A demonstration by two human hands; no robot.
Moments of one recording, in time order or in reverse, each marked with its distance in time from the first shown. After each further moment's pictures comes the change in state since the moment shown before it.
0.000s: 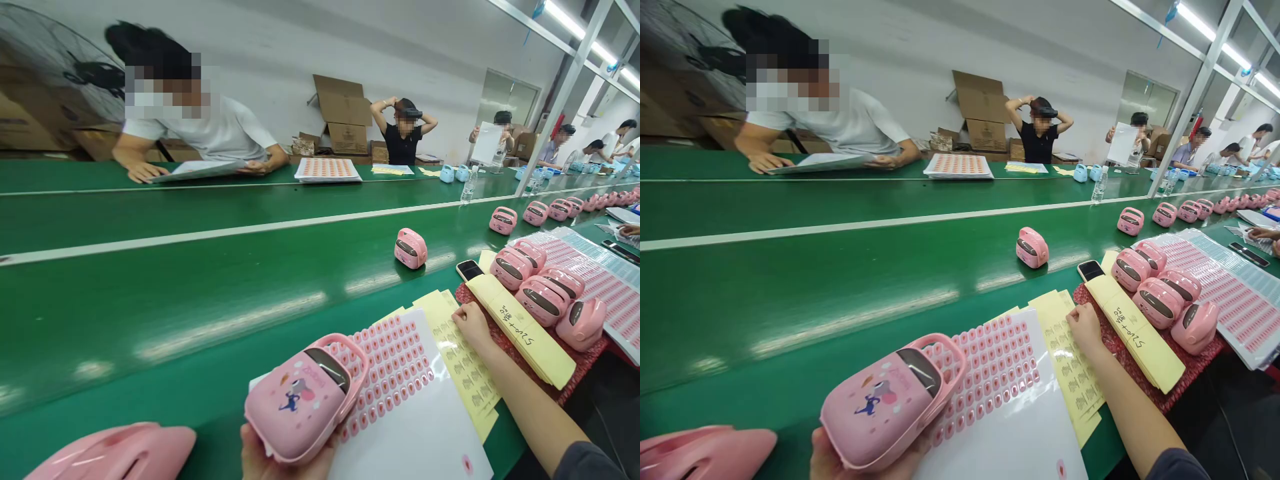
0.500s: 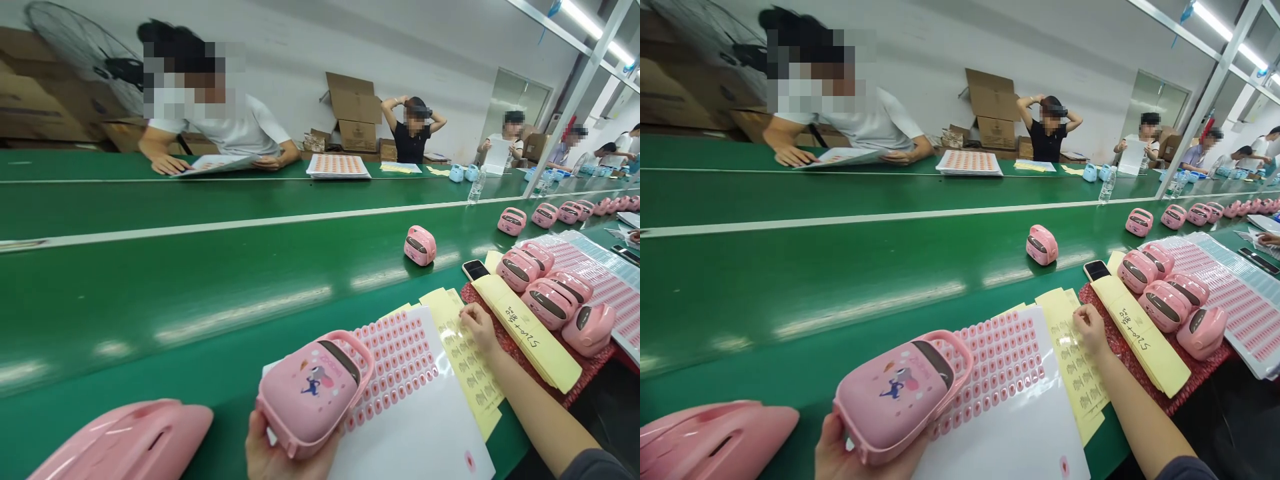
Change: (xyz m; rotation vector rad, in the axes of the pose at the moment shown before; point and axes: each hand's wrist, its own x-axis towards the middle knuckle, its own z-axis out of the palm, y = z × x) left_hand -0.002 0.006 0.002 -0.068 0.097 0.004; right_hand -0.012 -0.003 -0.008 0.408 -0.049 -0.030
